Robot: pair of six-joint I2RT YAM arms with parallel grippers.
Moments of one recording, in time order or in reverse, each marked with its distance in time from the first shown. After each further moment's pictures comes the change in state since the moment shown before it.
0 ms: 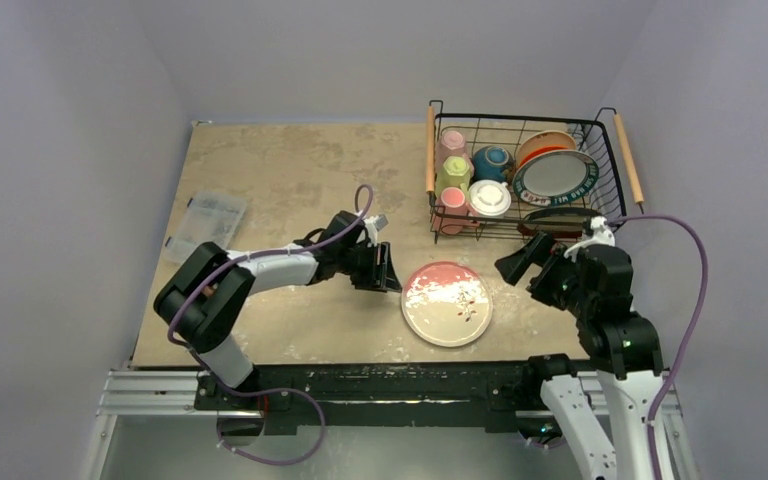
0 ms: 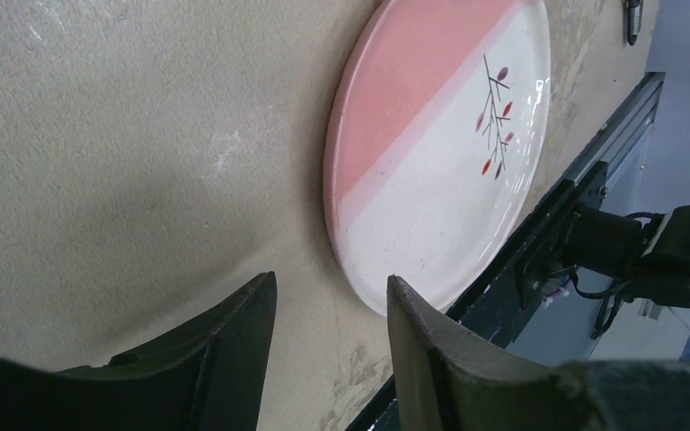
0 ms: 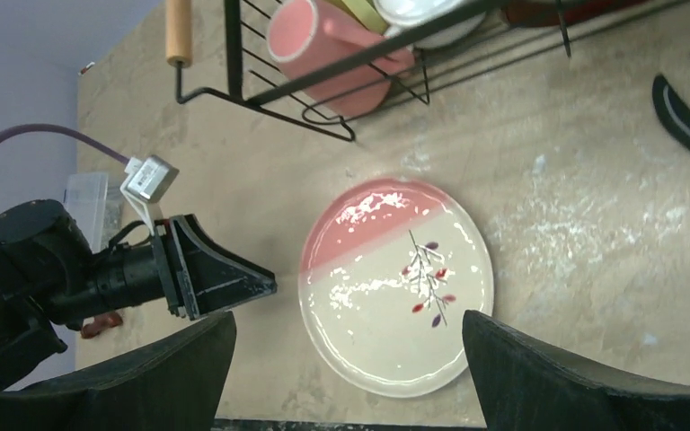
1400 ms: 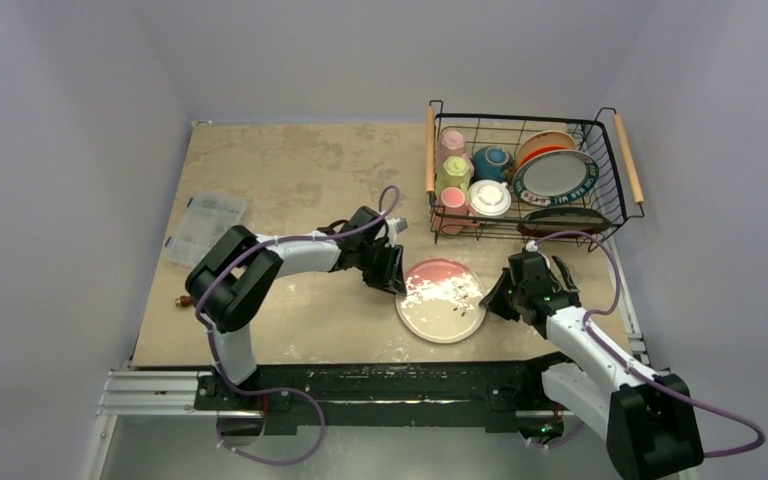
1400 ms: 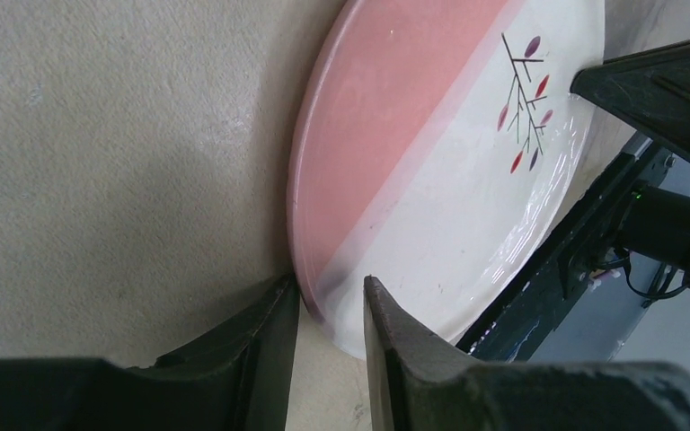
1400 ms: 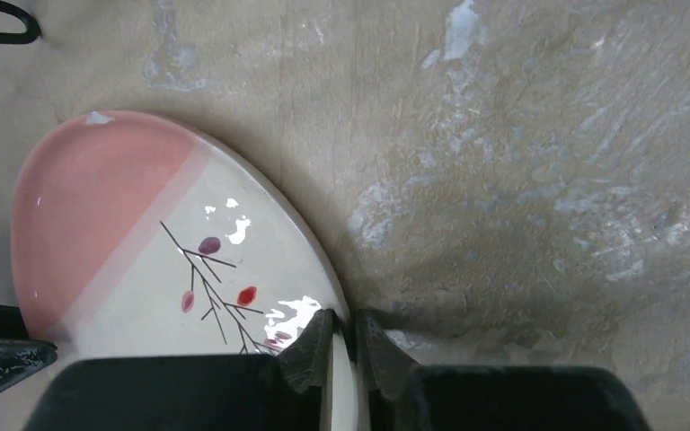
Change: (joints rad) left arm -0.045 0.196 0.194 -0.143 0.018 0.131; right arm 0.172 0.365 -0.602 0.544 0.150 0.163
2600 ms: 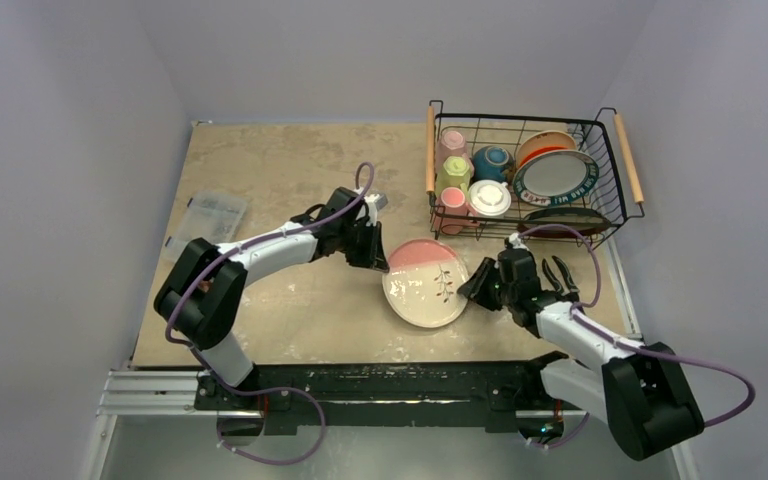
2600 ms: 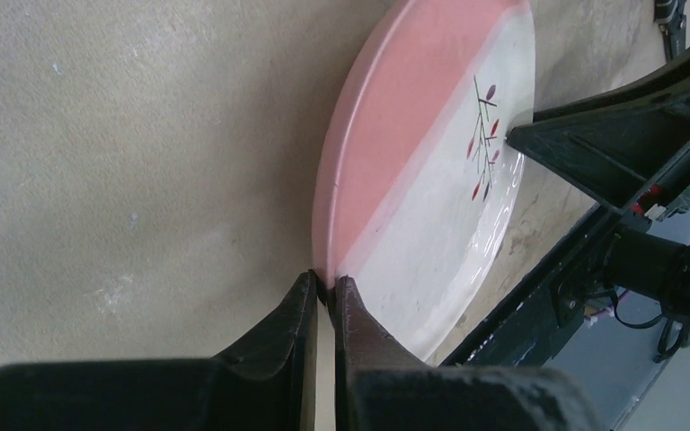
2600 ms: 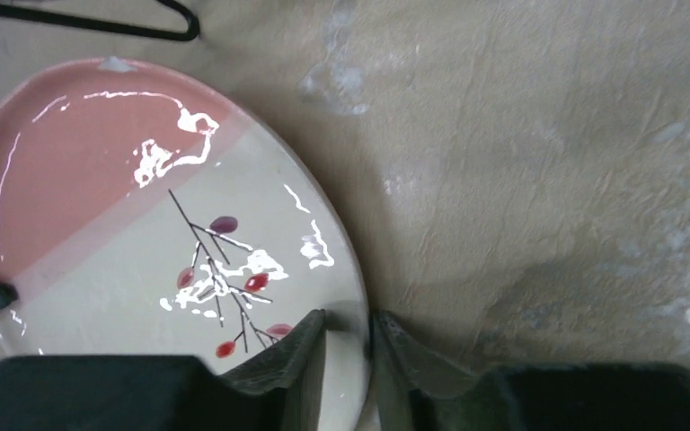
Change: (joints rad) left arm 0.093 -0.168 0.012 -0.106 -0.079 0.038; right arm 0.056 0.149 -0.061 0.404 -0.106 0.019
